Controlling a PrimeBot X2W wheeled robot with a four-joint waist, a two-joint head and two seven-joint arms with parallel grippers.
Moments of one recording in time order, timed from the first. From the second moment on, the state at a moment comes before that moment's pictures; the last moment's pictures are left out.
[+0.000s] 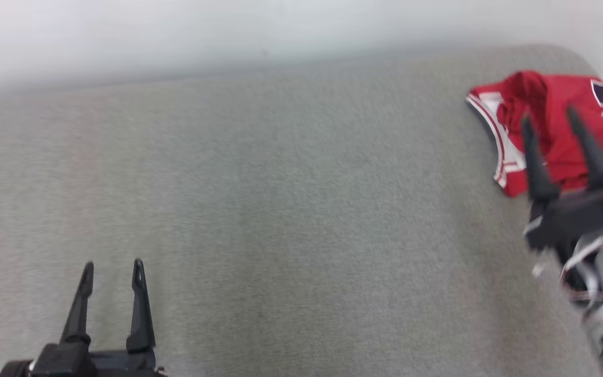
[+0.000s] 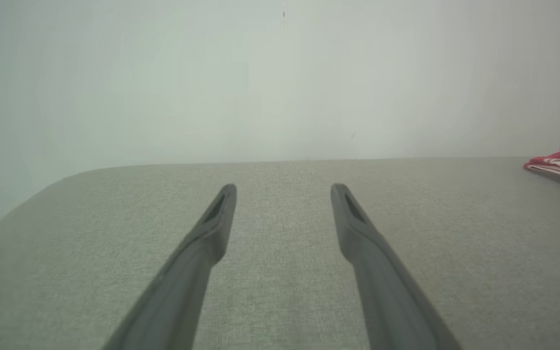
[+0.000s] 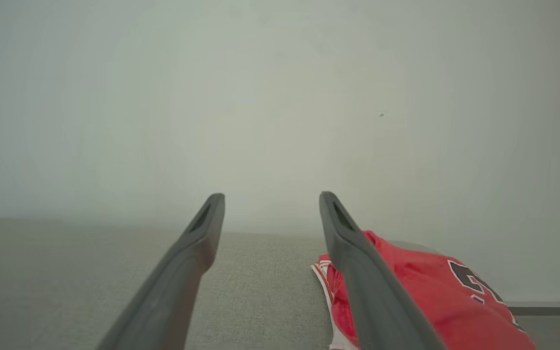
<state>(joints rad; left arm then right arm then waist) -0.02 0.07 0.02 0.01 -0.12 -0.04 -0.26 -0.54 -0.42 0.22 0.40 0.43 0.13 -0.26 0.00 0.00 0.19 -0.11</state>
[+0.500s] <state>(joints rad) 0.02 0.06 0.03 0.07 -0.12 -0.05 -0.26 -0.11 -0.22 0.08 0.21 0.36 0.13 -0.26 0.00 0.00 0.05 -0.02</state>
